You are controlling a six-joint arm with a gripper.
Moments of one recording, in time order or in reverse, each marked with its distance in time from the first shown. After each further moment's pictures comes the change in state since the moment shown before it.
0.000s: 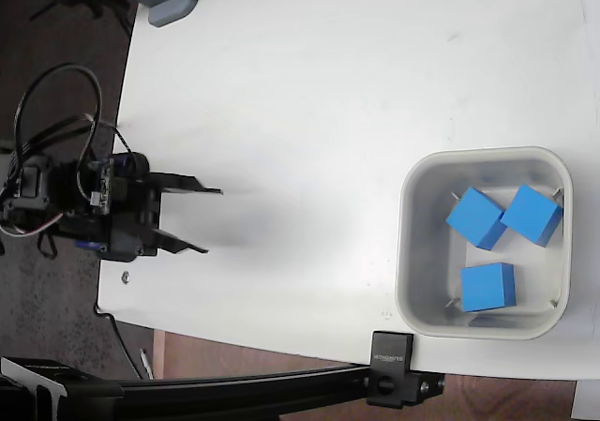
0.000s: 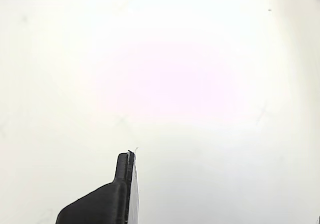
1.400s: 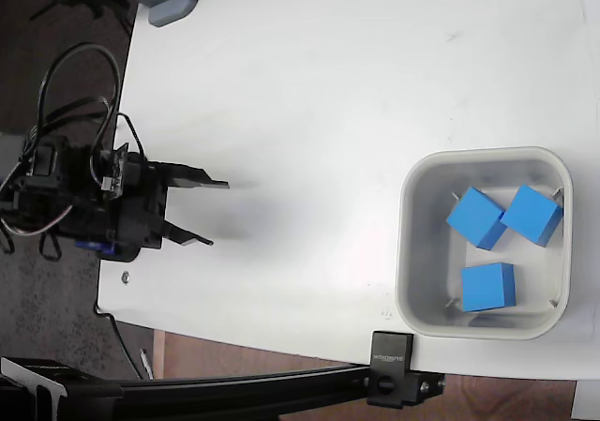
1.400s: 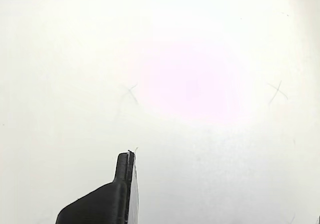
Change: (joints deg) arm -7.4 0.3 1.5 -0.1 7.6 0.8
